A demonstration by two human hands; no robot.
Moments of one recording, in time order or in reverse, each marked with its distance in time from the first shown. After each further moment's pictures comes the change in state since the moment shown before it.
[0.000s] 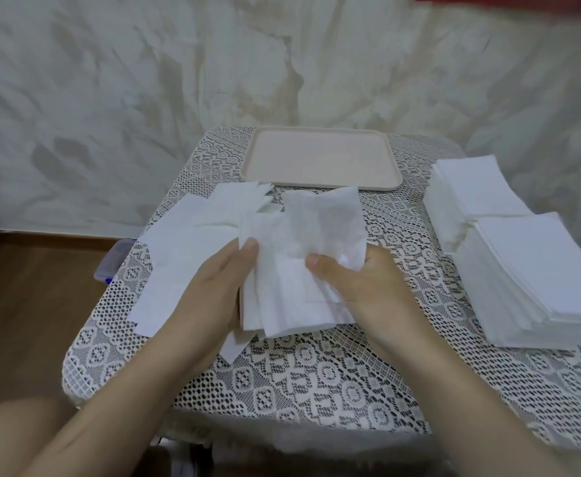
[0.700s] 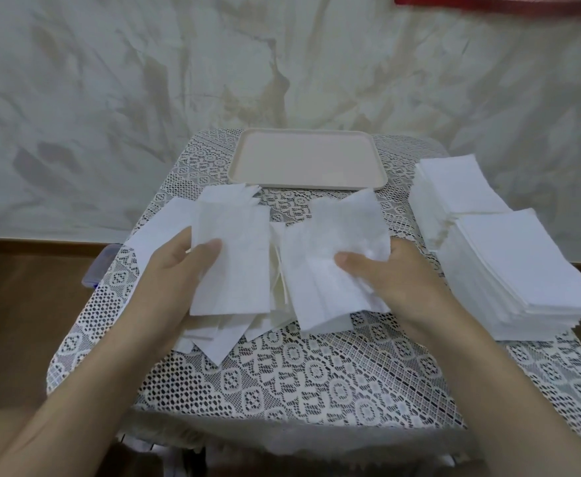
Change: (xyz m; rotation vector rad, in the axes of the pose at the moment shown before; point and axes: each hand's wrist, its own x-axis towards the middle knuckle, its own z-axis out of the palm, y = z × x) left_hand 0.018 0.003 -0.035 0.182 0.178 0.042; right_hand 0.009 0.001 -0.051 -0.114 0.050 0.077
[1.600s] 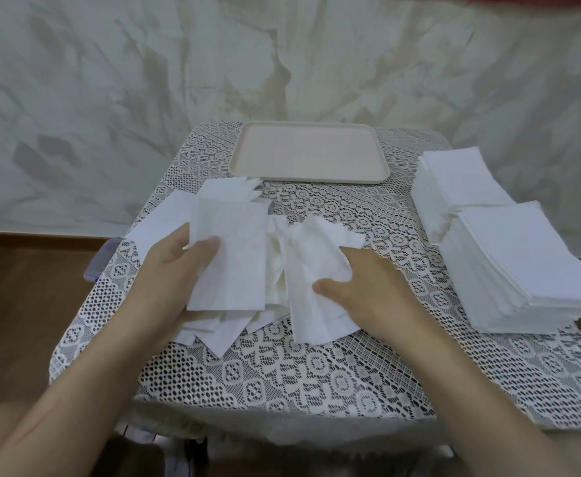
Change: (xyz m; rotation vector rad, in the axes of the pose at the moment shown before) left_hand 0.003 -0.007 -0.006 -0.009 0.000 -0.001; right_hand -0.005 0.005 0.025 -0.741 -0.030 -0.078
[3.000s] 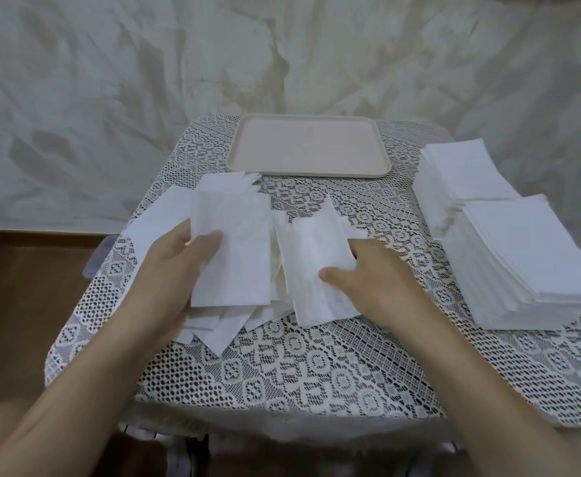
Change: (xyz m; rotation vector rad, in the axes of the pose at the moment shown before) left_hand 0.000 0.003 0.007 -0.031 0.009 -0.045; right_hand 0.011 0.004 0.000 0.000 0.023 0.055
